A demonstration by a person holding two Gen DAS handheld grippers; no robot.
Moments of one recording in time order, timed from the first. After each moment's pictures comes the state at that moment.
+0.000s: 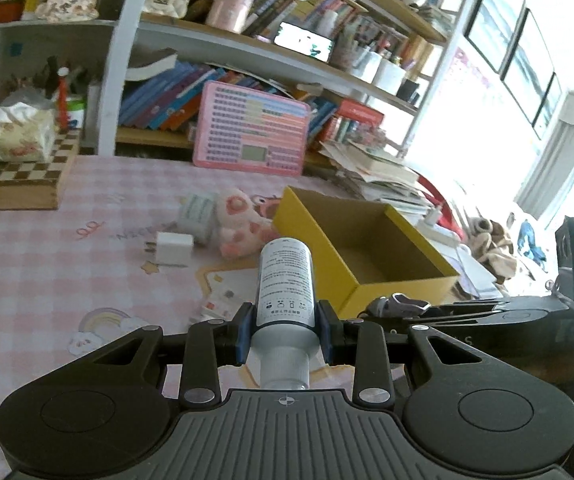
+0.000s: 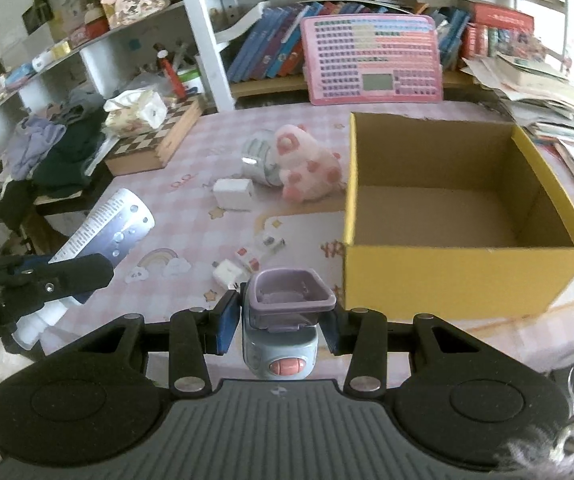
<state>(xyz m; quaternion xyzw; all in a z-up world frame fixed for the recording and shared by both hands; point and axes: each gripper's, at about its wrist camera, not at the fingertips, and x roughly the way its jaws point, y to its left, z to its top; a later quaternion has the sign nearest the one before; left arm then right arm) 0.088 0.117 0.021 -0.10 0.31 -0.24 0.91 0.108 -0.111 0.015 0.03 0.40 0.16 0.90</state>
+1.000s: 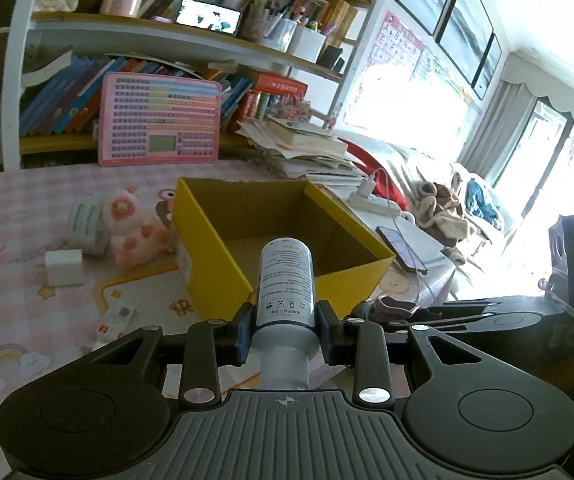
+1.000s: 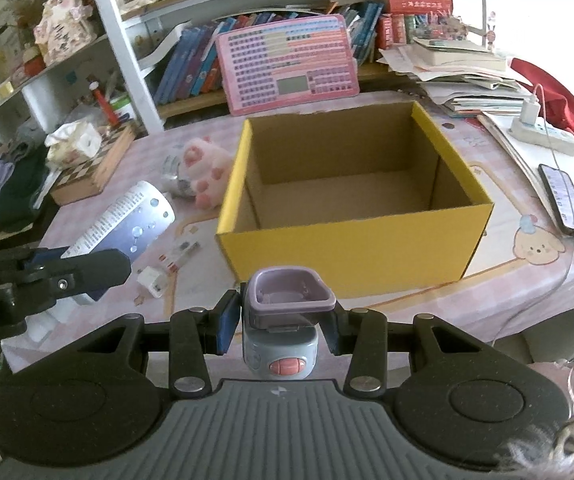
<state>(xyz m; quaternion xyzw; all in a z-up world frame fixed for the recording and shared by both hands) 0.115 0.028 0.021 -0.06 0.32 -0.33 0.89 0.098 -0.190 0.017 0.07 0.39 0.08 0.91</state>
